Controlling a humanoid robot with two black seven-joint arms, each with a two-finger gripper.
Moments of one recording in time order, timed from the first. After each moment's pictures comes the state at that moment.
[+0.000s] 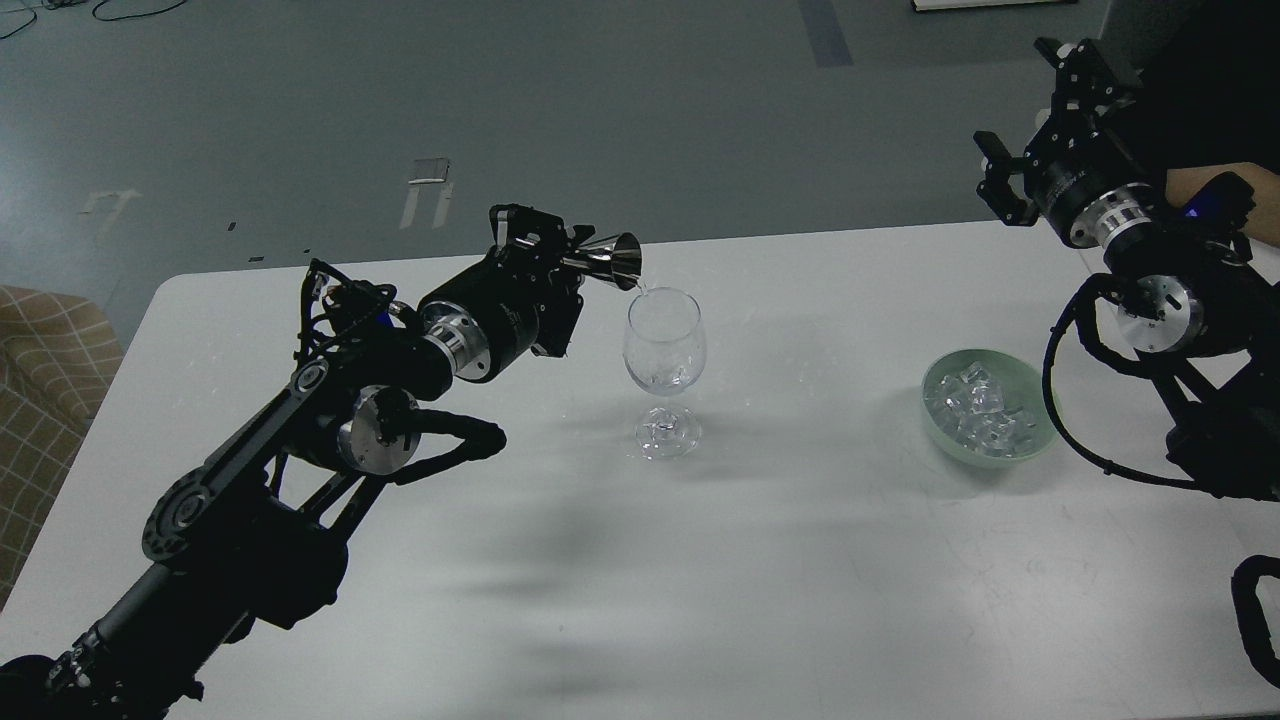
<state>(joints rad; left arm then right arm) -0.50 0.21 -1.00 -1.55 0.65 0.23 0.39 0.71 -0.33 1.09 0.82 -0.50 0.14 0.14</state>
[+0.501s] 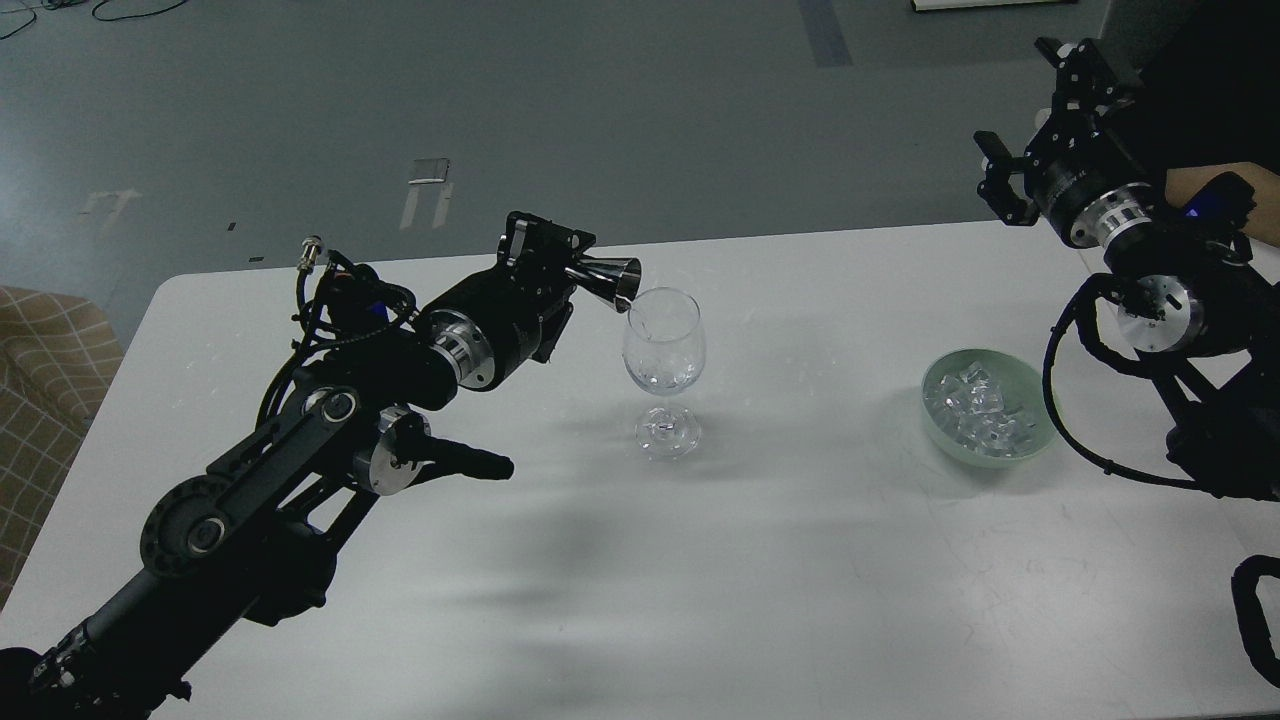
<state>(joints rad) -0.52 0.26 -0.92 -1.59 0.86 0.23 0.41 0.71 -0.33 1.09 0.82 -0.50 0.14 0.14</state>
